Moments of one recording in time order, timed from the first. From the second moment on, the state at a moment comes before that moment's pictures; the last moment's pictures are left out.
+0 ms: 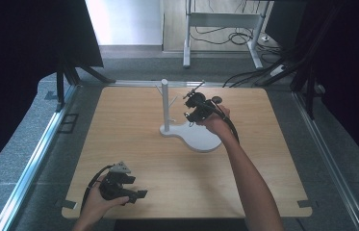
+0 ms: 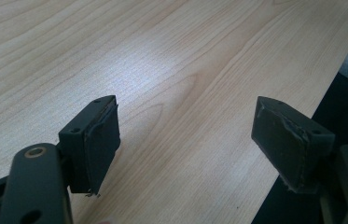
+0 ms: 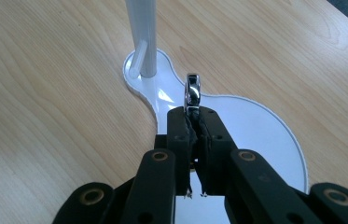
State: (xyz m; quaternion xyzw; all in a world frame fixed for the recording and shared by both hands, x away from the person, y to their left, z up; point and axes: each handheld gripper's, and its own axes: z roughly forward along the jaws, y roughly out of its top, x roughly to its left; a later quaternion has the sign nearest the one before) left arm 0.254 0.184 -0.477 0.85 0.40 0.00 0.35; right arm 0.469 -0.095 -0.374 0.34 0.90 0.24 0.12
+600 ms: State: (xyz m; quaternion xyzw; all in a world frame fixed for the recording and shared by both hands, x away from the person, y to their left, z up) left arm 0.254 0.186 -0.475 0.85 0.40 0.00 0.35; right arm 0.497 -0.079 -0.371 0.35 0.90 0.22 0.12
